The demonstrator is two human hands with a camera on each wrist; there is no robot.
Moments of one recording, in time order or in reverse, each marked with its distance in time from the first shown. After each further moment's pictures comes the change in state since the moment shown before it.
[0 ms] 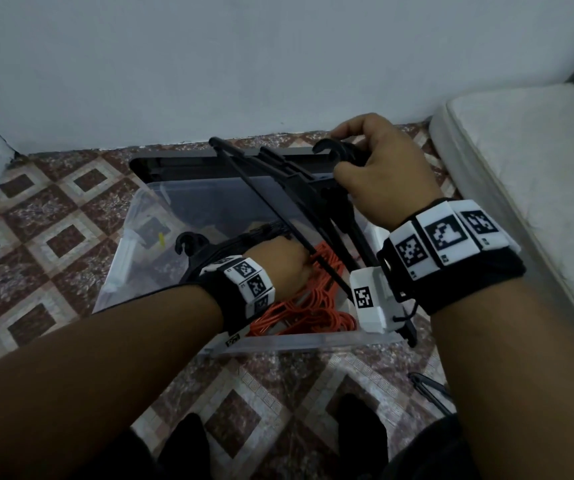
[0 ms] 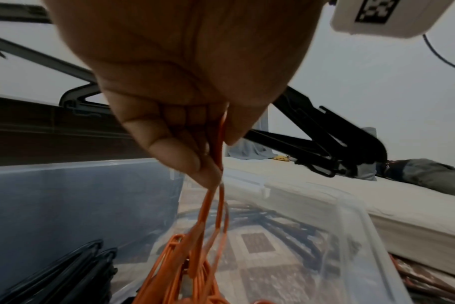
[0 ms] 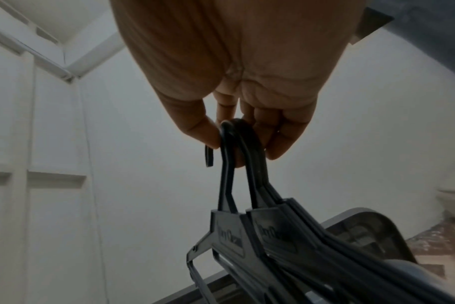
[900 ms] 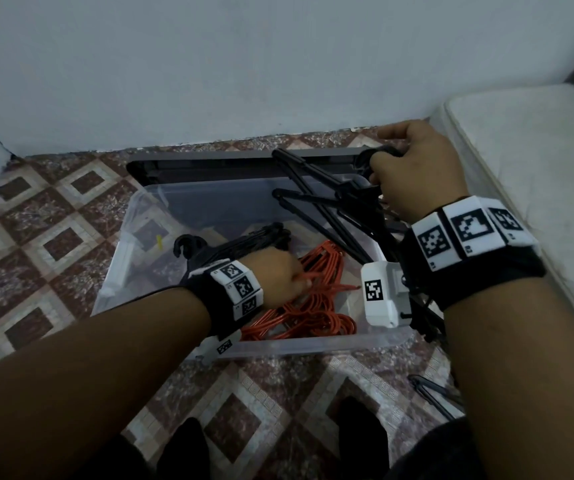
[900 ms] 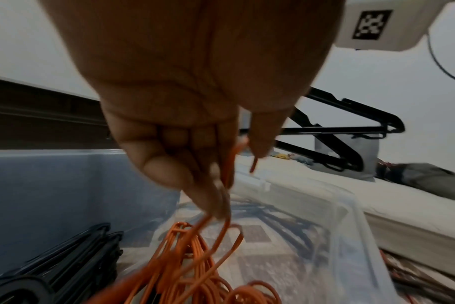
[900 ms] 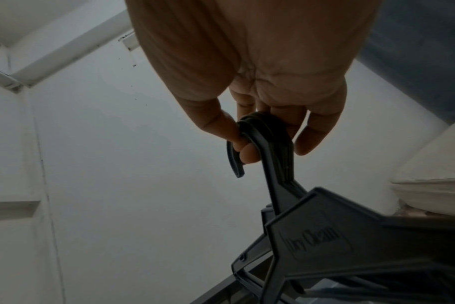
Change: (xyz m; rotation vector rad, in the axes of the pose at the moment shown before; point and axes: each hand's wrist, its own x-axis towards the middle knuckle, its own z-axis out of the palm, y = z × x) left_hand -0.008 -0.007 -0.006 0.026 -0.184 0.021; right_hand 0.012 0.021 -0.013 0.020 0.158 0.220
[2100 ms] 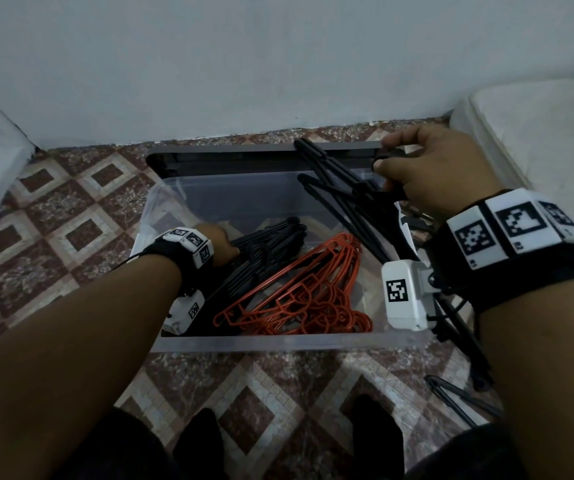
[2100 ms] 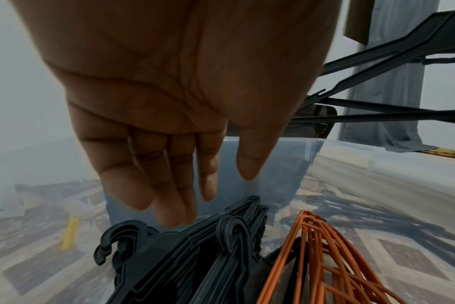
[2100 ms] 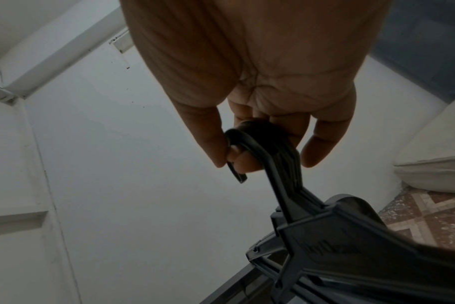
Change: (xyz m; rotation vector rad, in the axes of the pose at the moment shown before) left_hand -0.003 -0.139 0.001 0.037 -0.150 -0.535; right_hand -0.005 -0.002 0.003 0.034 -0.157 0.001
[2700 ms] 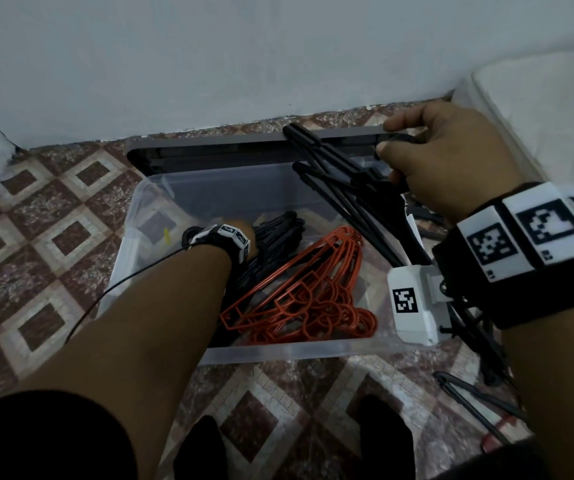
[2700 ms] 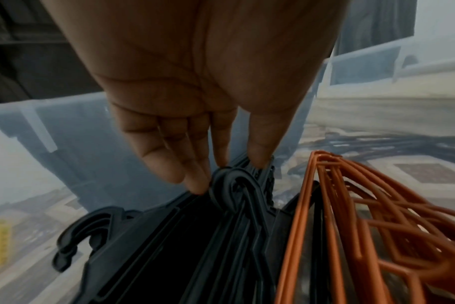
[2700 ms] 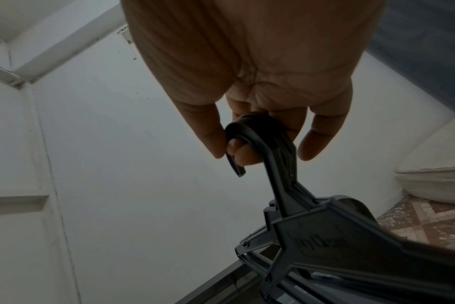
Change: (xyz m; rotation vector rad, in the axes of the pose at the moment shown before) left_hand 0.076 0.042 0.027 0.139 0.011 0.016; right_hand 0.004 0.002 0.007 -0.049 0.051 -0.025
